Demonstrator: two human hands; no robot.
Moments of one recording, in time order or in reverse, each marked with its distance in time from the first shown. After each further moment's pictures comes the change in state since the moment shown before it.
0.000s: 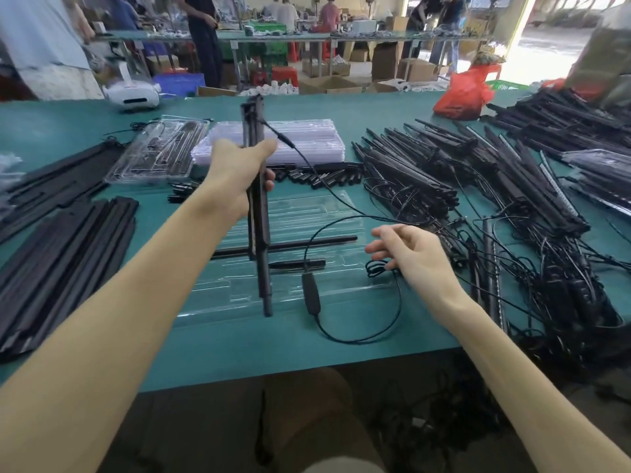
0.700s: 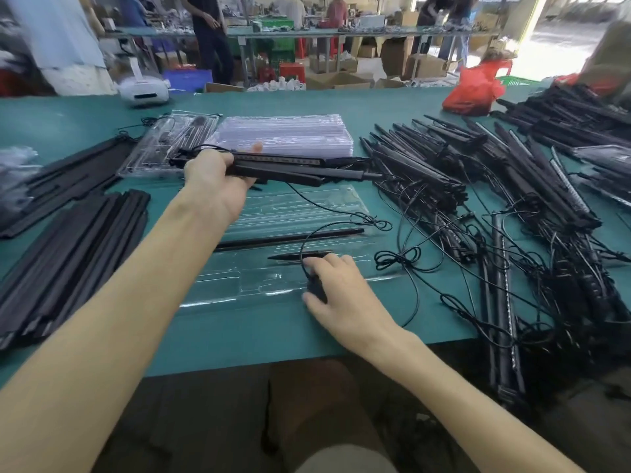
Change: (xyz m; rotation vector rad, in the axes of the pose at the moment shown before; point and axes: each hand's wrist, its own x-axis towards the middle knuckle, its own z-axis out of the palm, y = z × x) left_hand -0.006 -0.003 -0.029 -0.784 0.103 -0.161; right_hand -0.052 -0.003 0.081 -0.745 -0.289 -0.406
